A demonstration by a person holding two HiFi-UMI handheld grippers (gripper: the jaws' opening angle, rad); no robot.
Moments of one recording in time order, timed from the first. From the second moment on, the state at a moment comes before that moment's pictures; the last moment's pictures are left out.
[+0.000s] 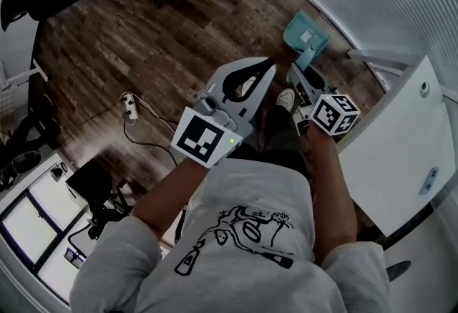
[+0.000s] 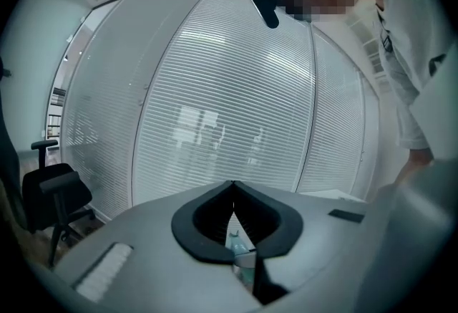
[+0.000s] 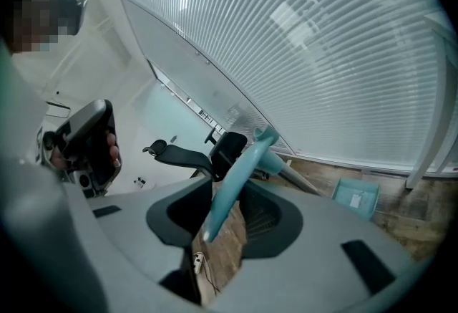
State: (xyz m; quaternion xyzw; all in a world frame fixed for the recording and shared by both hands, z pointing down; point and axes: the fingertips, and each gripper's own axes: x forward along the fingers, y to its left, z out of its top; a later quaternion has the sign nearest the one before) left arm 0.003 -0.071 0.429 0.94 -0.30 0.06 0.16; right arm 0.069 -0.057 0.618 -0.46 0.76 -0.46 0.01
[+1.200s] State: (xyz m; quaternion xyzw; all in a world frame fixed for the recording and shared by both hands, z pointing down) left arm -0.006 -0.054 0.338 0.95 -0.31 0.03 0.11; right arm 0.069 -0.038 0.482 -0.44 0.79 -0.43 0.03
